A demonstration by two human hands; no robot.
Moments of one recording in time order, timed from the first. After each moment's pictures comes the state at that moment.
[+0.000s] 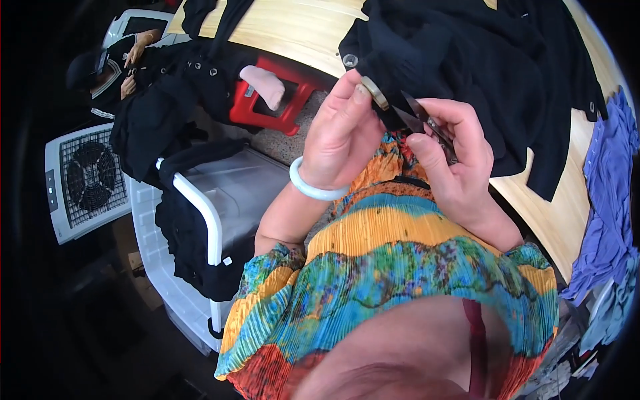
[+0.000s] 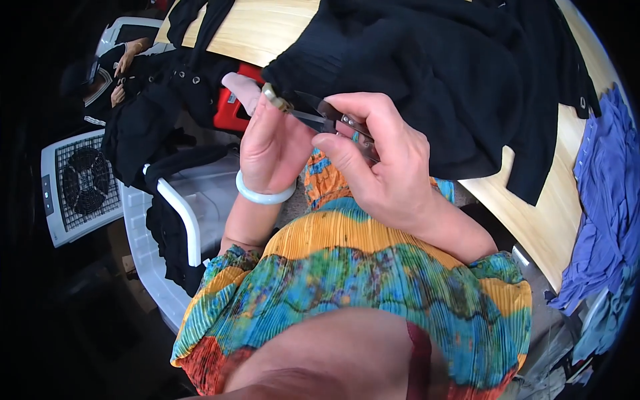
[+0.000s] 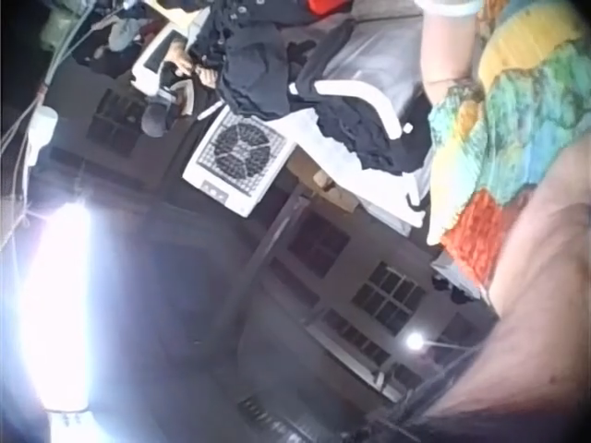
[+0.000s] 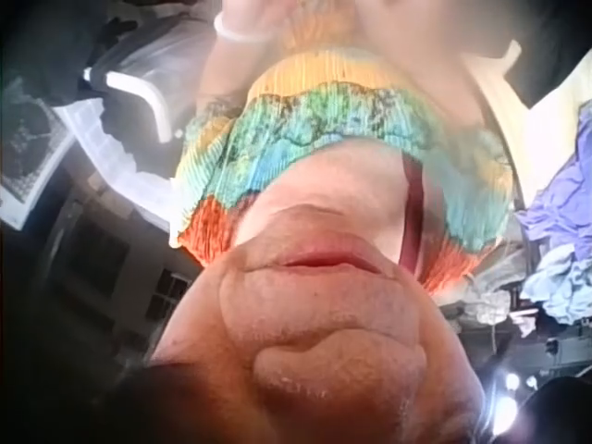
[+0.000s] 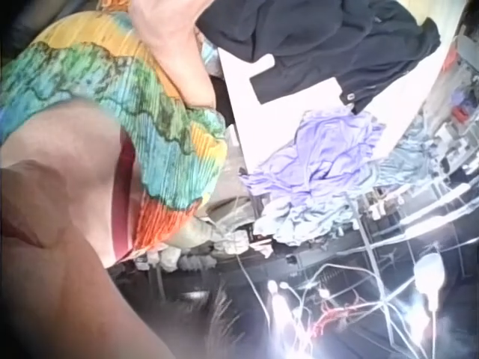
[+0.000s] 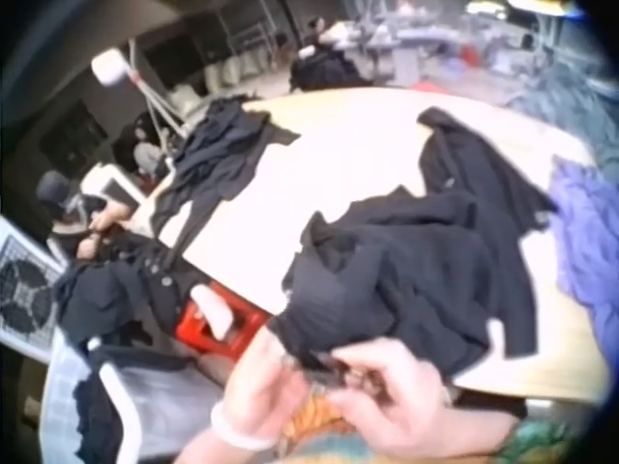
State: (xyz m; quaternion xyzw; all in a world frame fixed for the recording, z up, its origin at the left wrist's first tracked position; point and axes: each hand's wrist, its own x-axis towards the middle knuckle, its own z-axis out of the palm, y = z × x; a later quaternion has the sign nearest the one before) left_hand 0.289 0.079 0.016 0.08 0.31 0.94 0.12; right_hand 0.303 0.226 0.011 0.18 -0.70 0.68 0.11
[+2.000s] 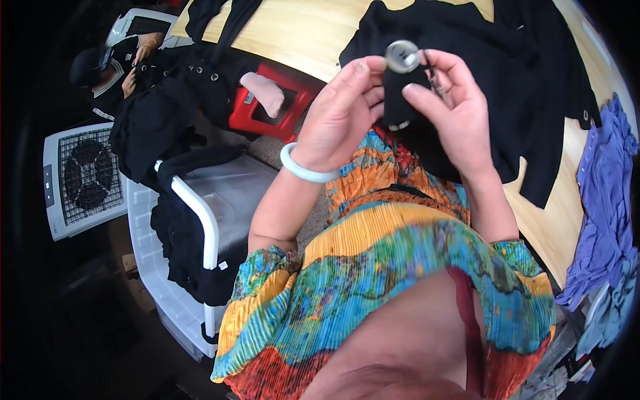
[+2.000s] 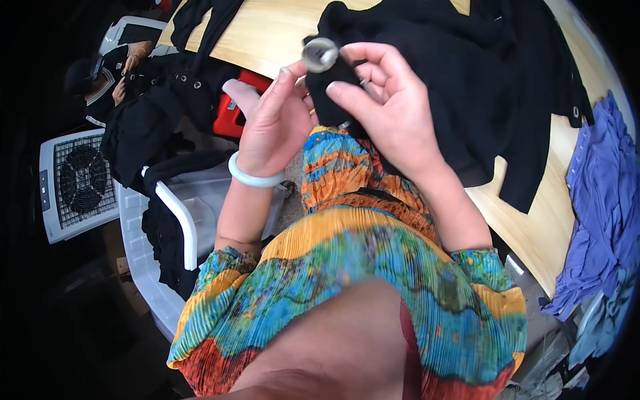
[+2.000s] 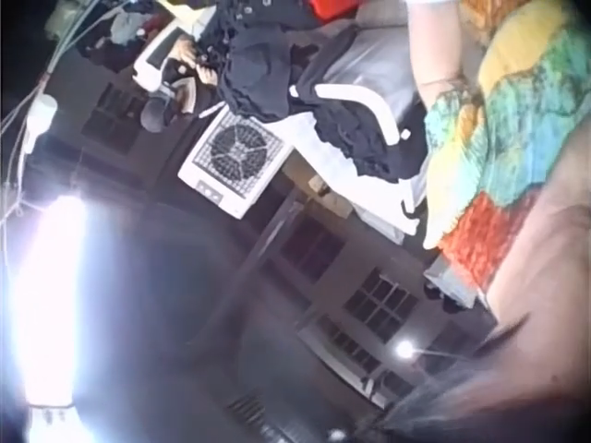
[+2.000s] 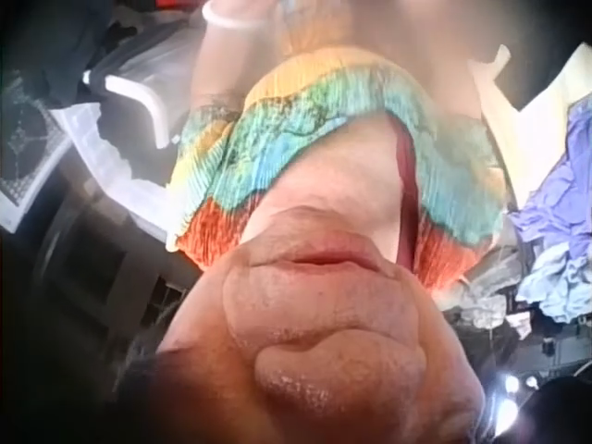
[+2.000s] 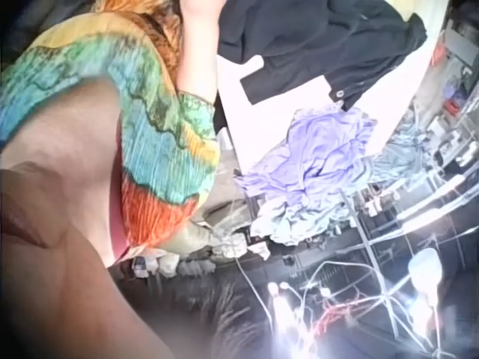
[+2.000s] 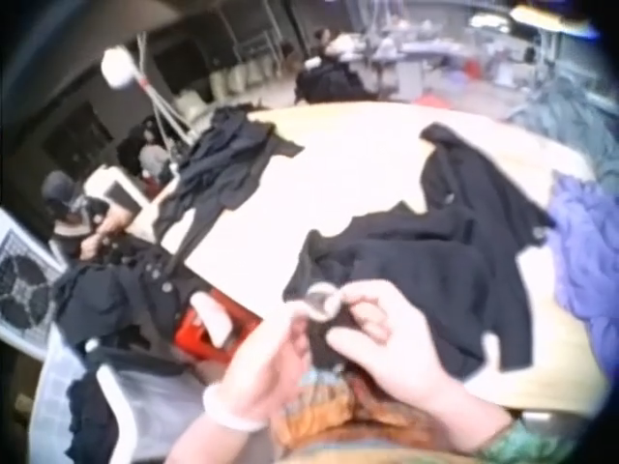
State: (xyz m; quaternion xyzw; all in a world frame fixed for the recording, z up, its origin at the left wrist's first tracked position) left_hand 0.262 0.068 0.016 0.02 0.41 0.89 0.18; right_hand 0.255 0.222 0.009 0.10 -0.53 0.84 -0.03
